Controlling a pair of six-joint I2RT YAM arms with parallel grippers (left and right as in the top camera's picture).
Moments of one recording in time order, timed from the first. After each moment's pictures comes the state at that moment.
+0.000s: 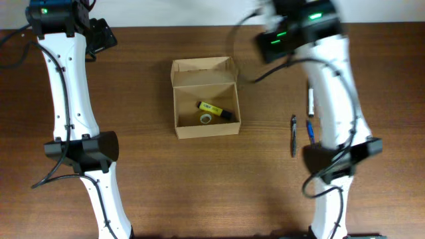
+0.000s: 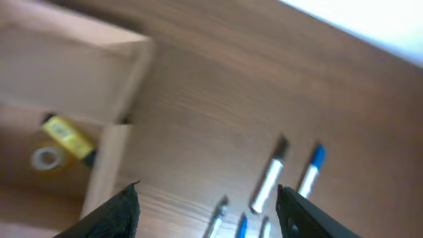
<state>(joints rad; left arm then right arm) 0.07 2.35 2.86 -1.67 -0.26 -0.41 0.20 2.21 2.67 -1.56 0.10 -0.11</state>
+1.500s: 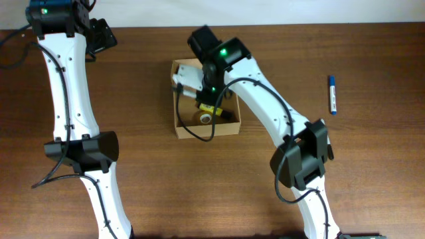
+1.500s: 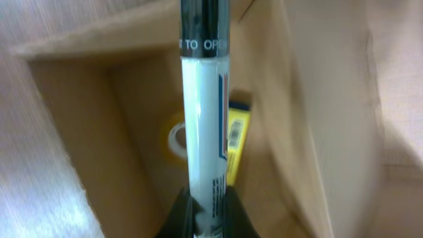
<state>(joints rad) 0.07 2.35 2.86 -1.67 -0.26 -0.41 0.57 2.30 2.23 -1.26 -0.14 -0.76</state>
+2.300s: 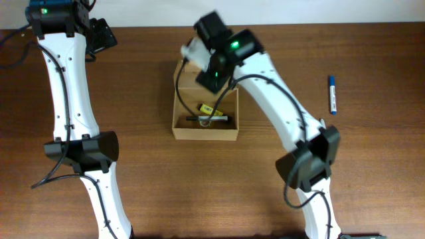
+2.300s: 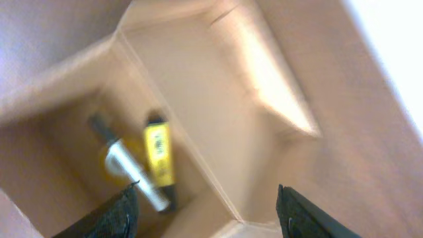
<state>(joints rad) 0.07 2.35 2.86 -1.67 -0.26 -0.41 0.54 2.25 2.42 -1.28 0.04 -0.41</state>
